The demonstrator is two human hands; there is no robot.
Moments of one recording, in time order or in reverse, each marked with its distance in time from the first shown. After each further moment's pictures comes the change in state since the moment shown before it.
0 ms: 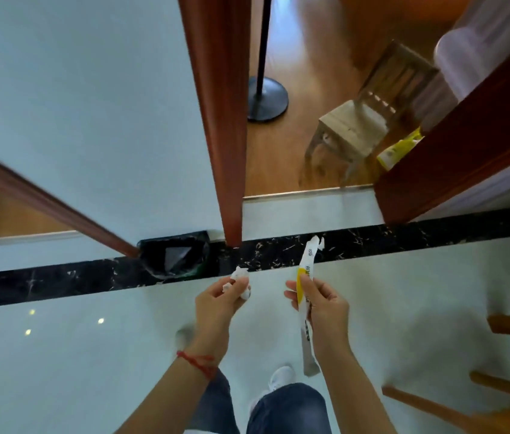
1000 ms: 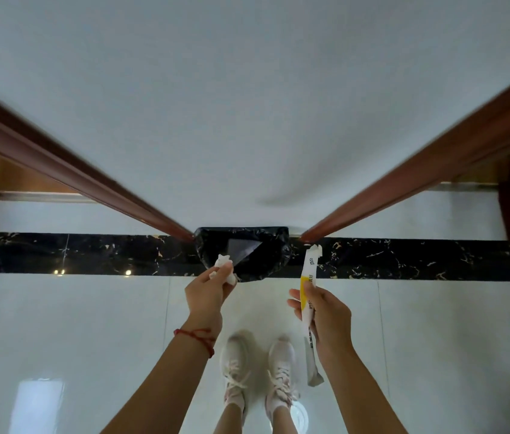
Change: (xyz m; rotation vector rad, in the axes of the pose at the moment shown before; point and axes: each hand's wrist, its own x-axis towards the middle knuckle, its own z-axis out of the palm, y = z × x) left_hand 0.309 0.009 -0.201 -0.136 0.360 -0.198; right_hand 0.148 0.183 0.259 -0.075 -0.025 0.338
